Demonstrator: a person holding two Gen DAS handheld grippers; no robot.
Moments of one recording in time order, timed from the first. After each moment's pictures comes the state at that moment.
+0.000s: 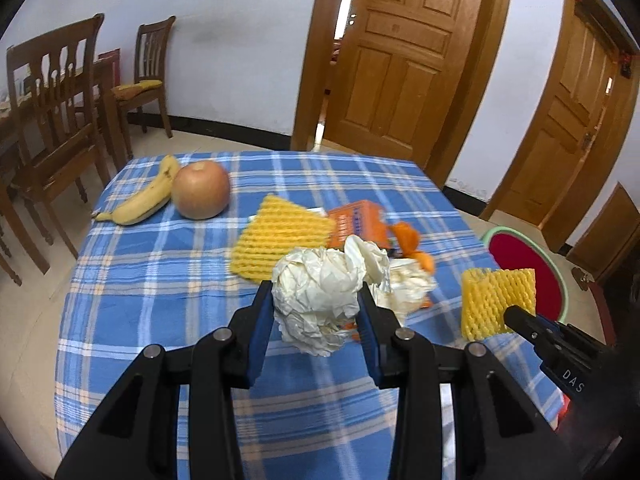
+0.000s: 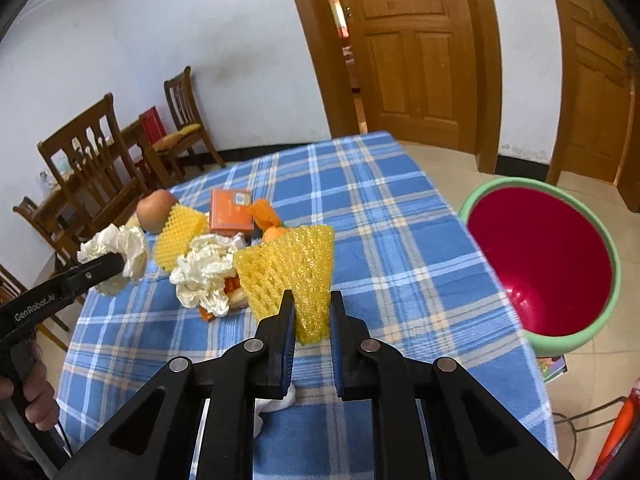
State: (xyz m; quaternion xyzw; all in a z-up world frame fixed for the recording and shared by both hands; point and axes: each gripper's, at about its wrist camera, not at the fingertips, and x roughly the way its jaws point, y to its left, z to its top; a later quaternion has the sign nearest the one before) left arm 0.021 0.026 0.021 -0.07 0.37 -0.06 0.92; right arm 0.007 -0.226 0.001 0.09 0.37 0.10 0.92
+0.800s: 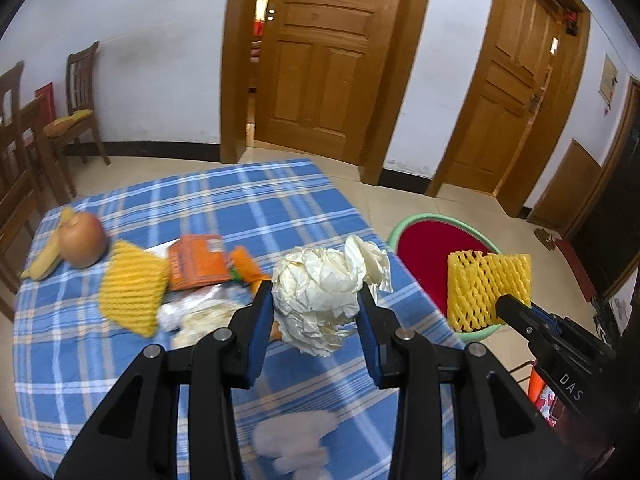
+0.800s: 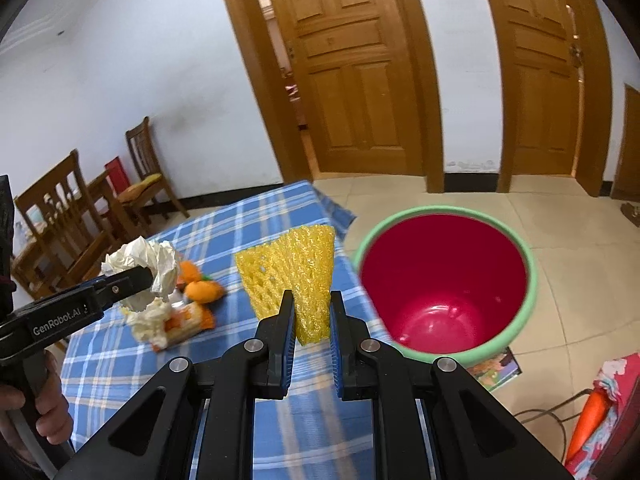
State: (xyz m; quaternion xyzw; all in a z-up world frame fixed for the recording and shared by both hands) left arm 0.041 -0.107 0.043 -0.02 0.37 -0.16 0.91; right arm -0.018 -0.321 0.031 0.12 0.33 0.01 0.94
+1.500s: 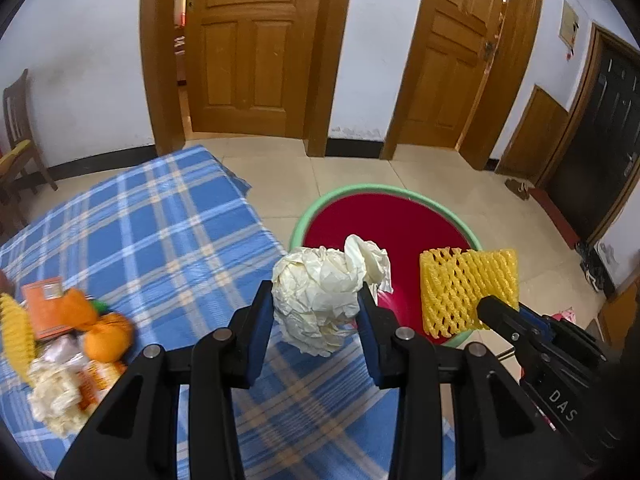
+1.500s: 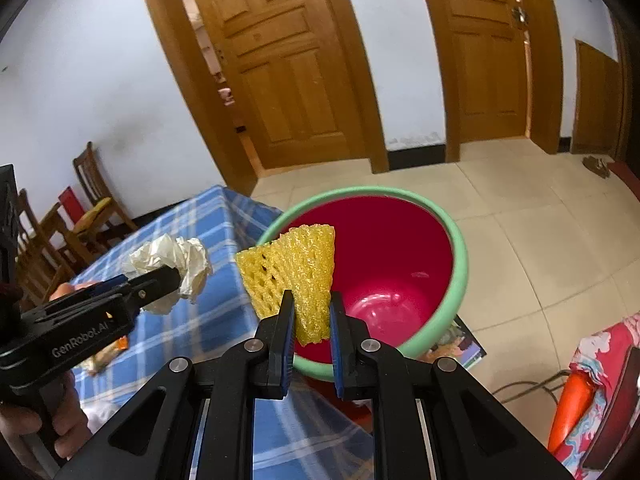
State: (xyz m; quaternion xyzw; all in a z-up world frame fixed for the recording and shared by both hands) left arm 0.079 -0.241 0.000 0.04 0.40 -0.24 0.88; right arm -0.004 -0.404 -0.003 0.17 0.35 -0.07 0.92
